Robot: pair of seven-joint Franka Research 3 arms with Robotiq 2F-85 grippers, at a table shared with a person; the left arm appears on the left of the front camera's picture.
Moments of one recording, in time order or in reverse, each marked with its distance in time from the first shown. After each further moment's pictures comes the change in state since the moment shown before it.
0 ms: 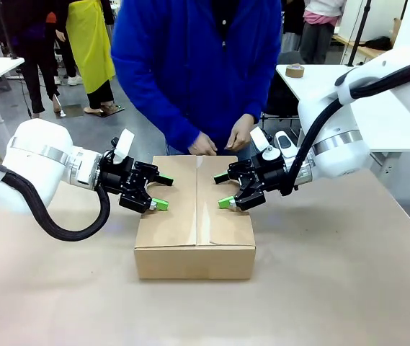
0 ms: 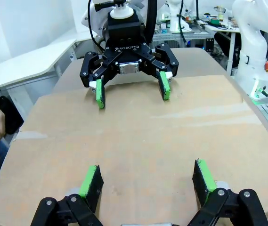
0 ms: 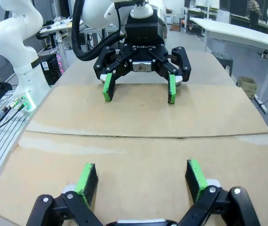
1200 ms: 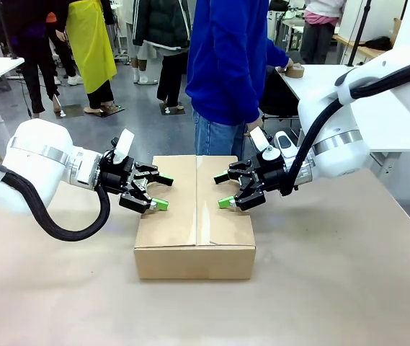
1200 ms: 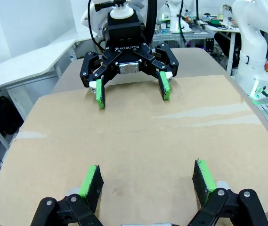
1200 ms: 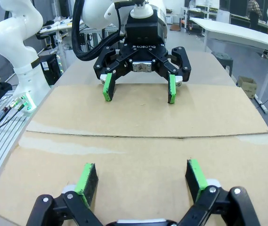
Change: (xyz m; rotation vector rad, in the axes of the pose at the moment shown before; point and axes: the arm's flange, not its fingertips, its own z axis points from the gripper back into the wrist) left arm 0.000 0.000 0.000 0.000 0.000 0.000; right arm 0.000 0.000 0.000 0.000 0.000 0.000
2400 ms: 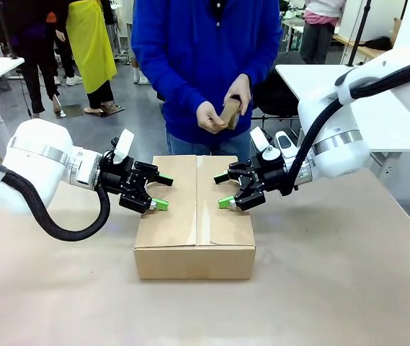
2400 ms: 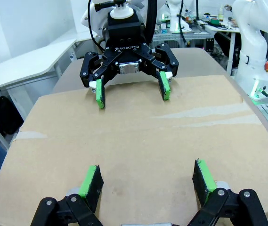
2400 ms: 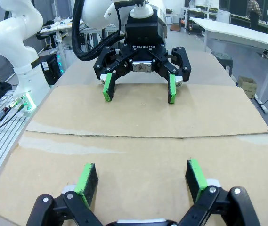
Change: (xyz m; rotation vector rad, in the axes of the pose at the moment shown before) left arm 0.000 0.000 0.000 0.000 0.000 0.000; right arm 0.000 0.000 0.000 0.000 0.000 0.000
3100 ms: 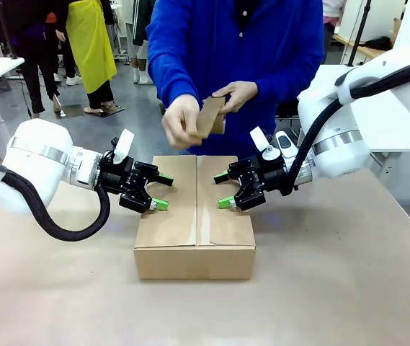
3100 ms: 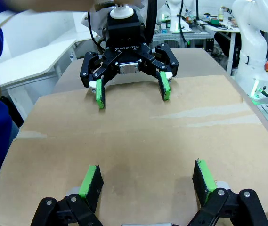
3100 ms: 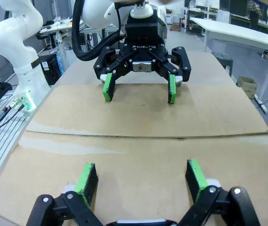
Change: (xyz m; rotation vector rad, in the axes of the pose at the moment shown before) left arm 0.000 0.000 0.000 0.000 0.000 0.000; right arm 0.000 0.000 0.000 0.000 0.000 0.000
